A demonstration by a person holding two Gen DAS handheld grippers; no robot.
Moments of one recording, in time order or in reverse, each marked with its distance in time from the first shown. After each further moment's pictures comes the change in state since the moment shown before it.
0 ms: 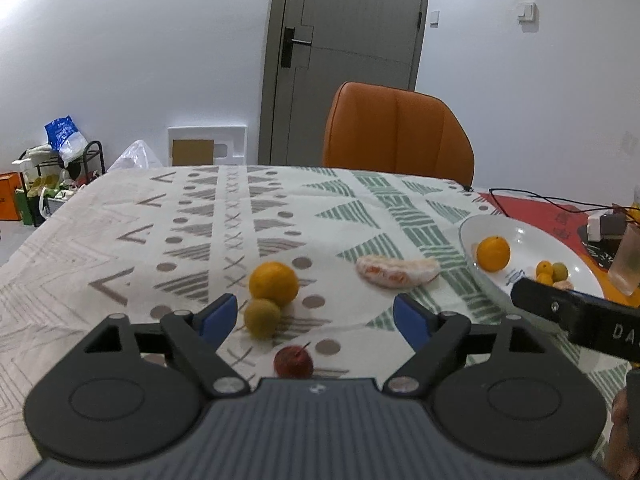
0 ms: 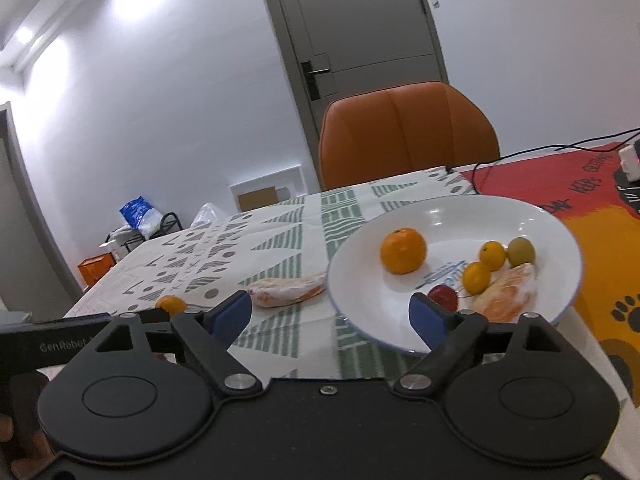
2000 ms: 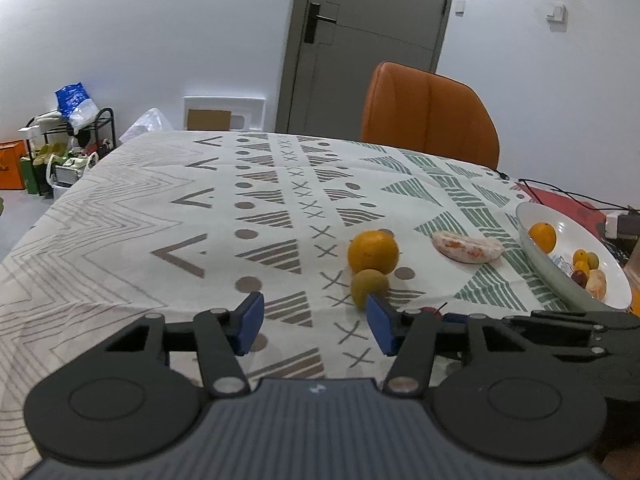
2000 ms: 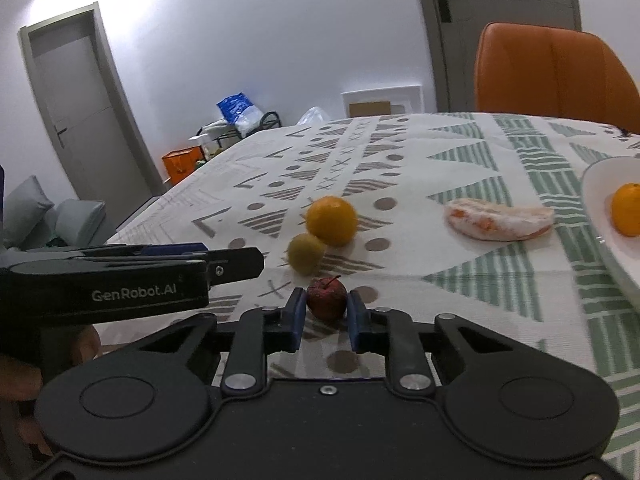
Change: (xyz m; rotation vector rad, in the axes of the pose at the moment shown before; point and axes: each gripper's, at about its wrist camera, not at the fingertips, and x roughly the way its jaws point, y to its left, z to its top) left arm 0.007 0.074 -0.006 -0.045 0.071 -0.006; right arm 0.061 0.107 -0.029 -0.190 0.259 0.264
